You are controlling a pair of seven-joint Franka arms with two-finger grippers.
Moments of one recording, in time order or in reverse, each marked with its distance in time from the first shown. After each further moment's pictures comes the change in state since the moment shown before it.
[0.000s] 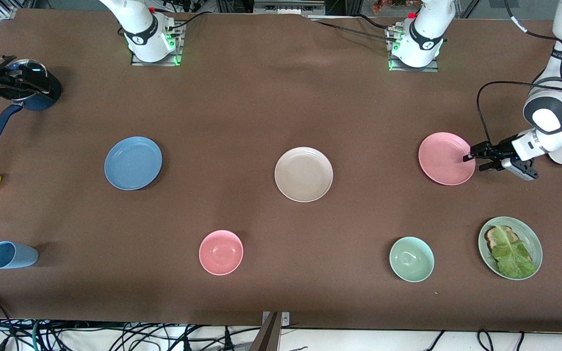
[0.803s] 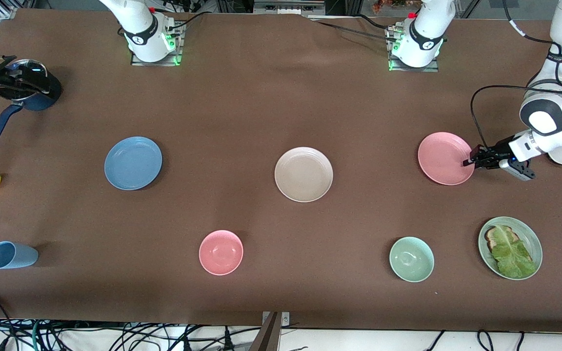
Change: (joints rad) left arm 0.000 0.027 0.000 -0.003 -0.035 0.028 0.035; right arm 0.000 0.000 0.000 0.000 0.000 0.000 0.000
